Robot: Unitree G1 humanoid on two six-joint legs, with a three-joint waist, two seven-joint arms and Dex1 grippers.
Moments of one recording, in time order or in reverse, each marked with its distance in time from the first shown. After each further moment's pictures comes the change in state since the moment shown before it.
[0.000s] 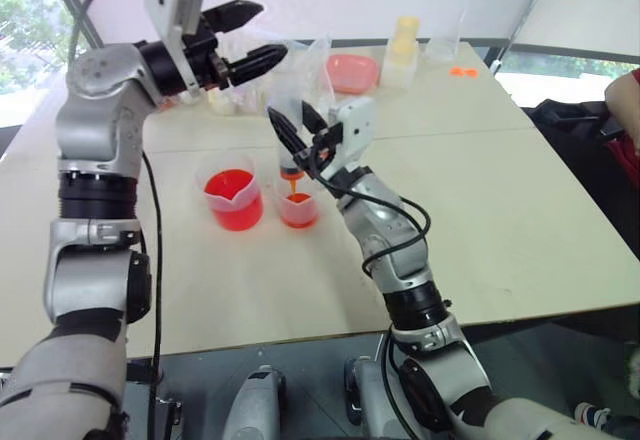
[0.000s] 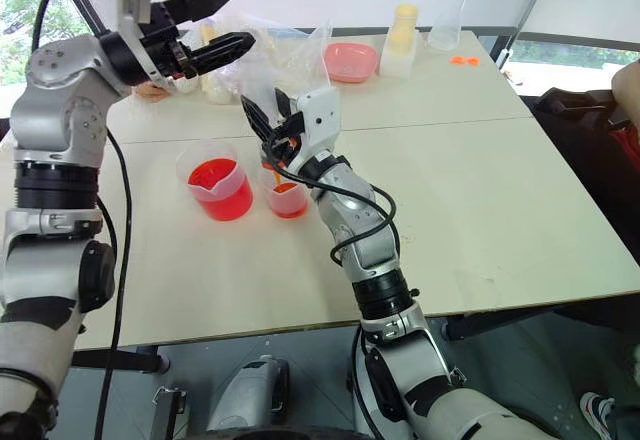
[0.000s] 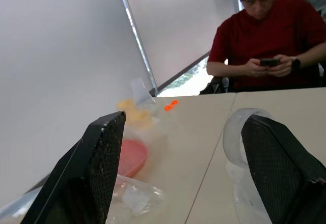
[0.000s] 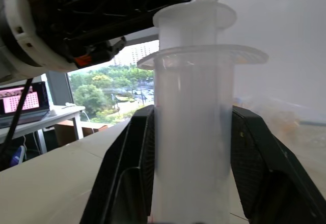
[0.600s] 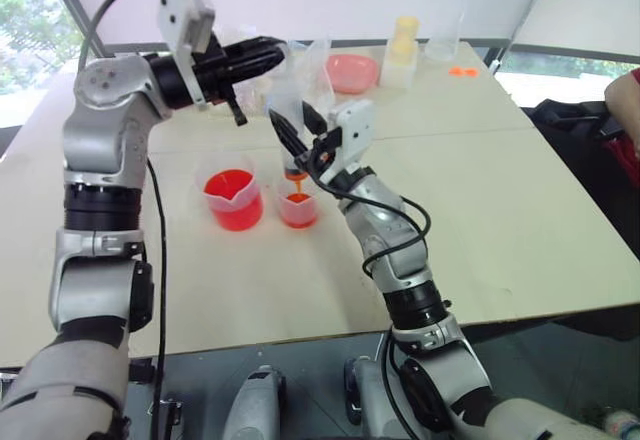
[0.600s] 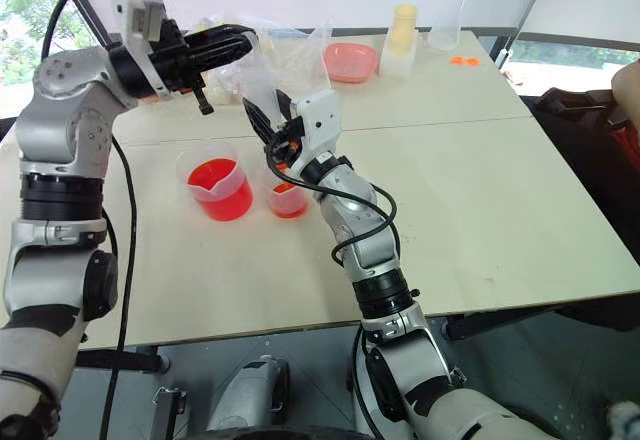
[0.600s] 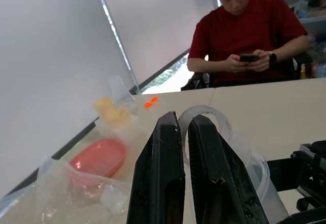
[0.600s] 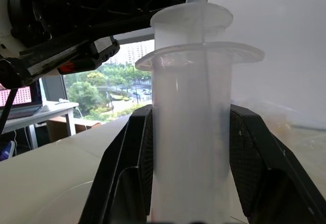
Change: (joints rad) left arm 0.085 -0.004 0.004 -0.116 -0.022 0.082 -0.060; right arm 0.000 -0.009 -0.007 0.038 -0.034 -0.032 0.038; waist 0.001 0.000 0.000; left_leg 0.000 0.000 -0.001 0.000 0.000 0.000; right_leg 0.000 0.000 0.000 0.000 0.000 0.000
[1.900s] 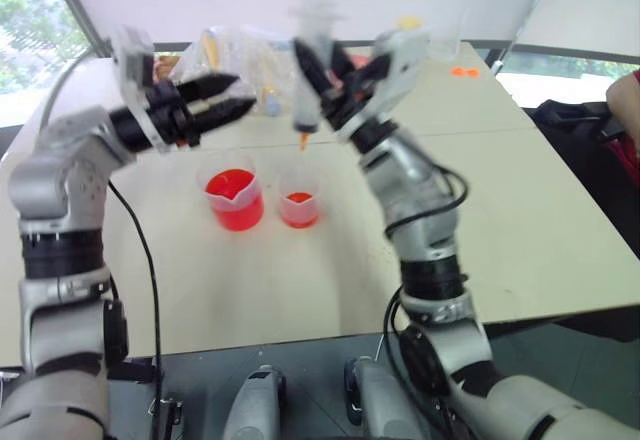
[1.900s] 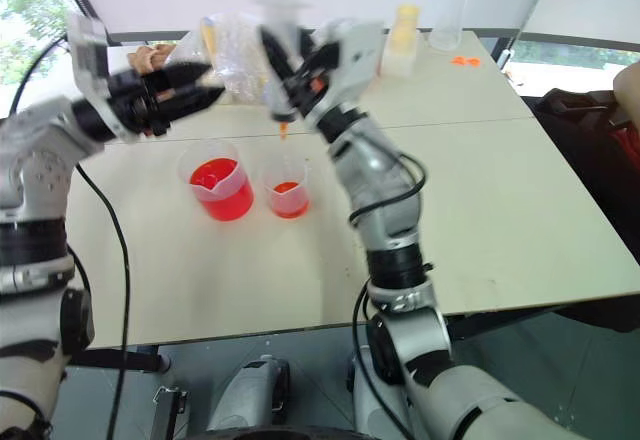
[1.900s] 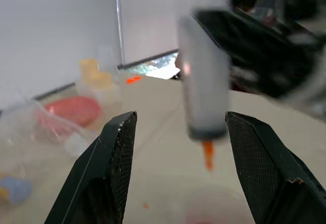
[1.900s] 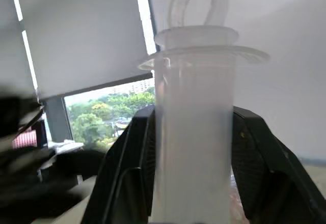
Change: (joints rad) left arm 0.334 0.087 0.158 -0.322 -0.271 0.369 0.037; right arm -0.232 -0.137 -0.296 -0.142 0.302 0.416 -0.142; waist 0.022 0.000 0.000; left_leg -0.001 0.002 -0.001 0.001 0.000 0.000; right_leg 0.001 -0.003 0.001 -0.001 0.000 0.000
